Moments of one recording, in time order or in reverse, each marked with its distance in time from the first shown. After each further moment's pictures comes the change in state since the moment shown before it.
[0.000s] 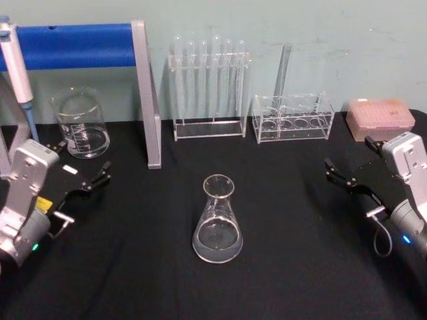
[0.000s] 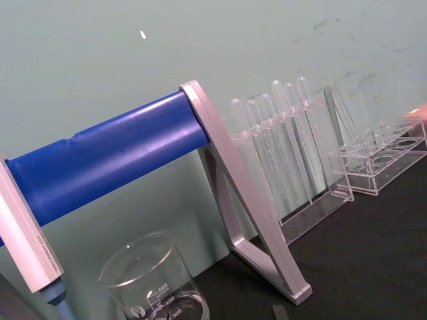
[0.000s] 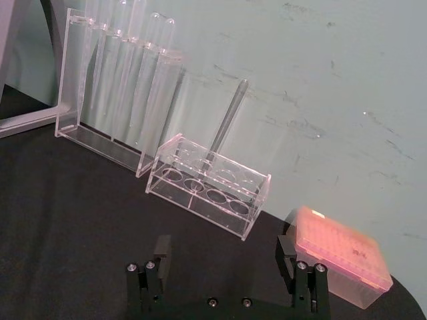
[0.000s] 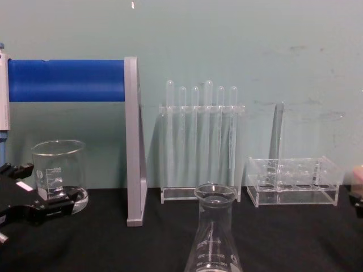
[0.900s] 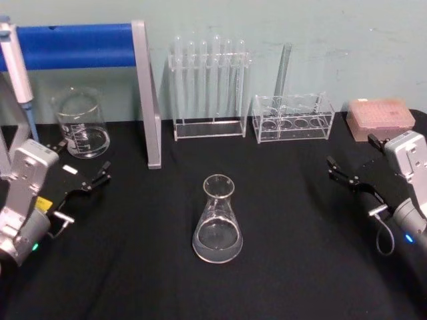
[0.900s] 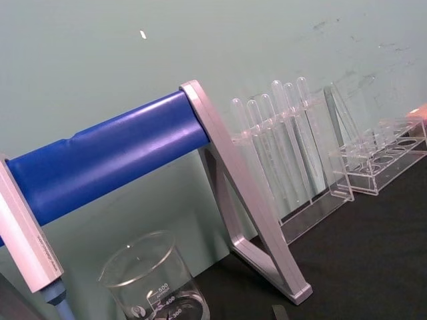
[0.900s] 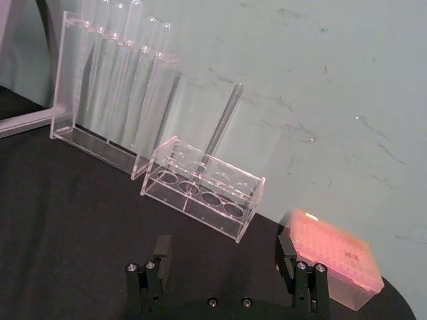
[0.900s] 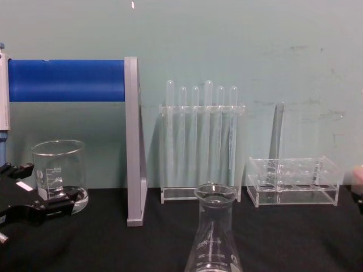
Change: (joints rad) left arm 0.000 0.000 0.000 0.000 0.000 0.000 0.000; right arm -0.009 -0.005 0.020 -0.008 -0.019 0.000 -0.002
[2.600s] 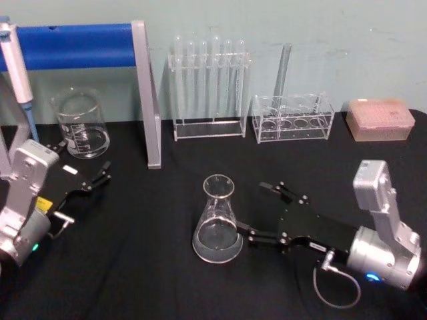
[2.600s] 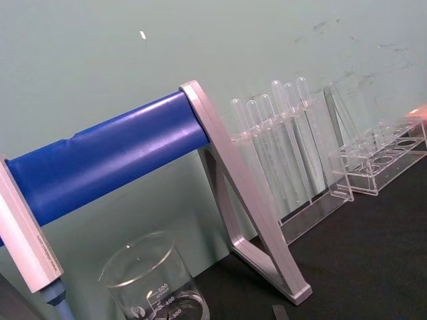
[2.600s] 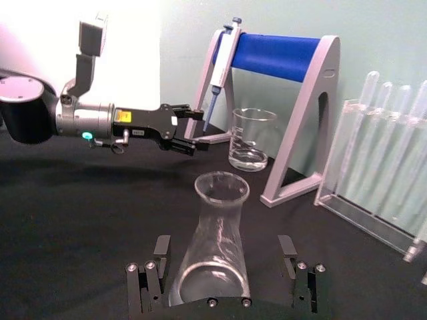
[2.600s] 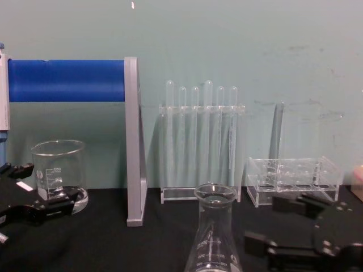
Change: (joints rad) left arm 0.000 0.000 0.000 0.000 0.000 0.000 0.000; right arm -0.048 -0.019 -0.032 -0.129 0.222 -0.030 0.648
